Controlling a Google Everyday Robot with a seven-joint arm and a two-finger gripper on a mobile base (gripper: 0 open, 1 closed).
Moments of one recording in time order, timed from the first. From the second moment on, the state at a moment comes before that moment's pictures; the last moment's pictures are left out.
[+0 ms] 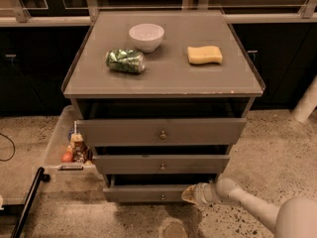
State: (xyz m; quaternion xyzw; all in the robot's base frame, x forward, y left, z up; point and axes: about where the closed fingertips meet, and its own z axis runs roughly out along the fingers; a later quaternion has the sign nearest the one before) arm 0.570 -0.169 0.197 -0.63 0.69 0.13 0.34
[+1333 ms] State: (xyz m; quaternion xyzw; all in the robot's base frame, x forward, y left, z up) arm 0.545 -0.175 0.202 -0.63 0.69 0.13 0.33
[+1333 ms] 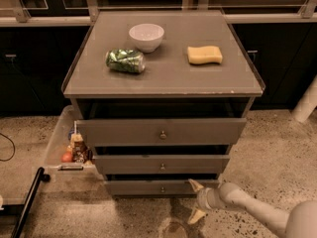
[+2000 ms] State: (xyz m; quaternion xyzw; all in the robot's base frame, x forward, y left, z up) arm 0.461 -0.229 0.256 -0.63 0.69 0.07 0.33
